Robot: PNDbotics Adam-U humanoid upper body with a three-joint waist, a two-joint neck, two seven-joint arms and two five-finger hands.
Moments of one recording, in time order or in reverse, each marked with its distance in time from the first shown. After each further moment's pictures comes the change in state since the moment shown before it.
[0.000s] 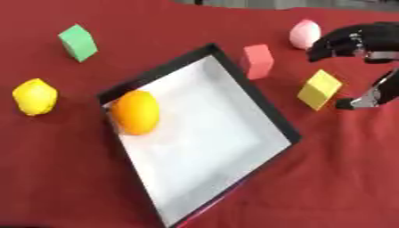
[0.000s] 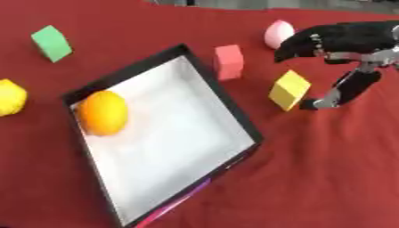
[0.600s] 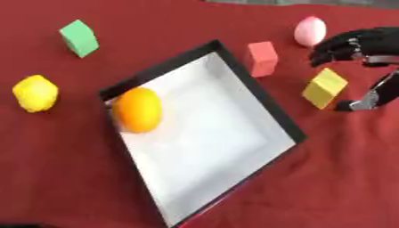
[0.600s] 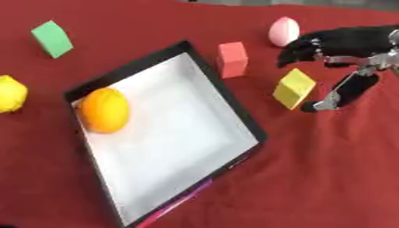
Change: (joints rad) left arm -0.009 0.000 -0.005 0.000 0.004 0.000 -0.005; right arm 0.002 0.006 -0.011 0.040 0.051 -0.002 -0.002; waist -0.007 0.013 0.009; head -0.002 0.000
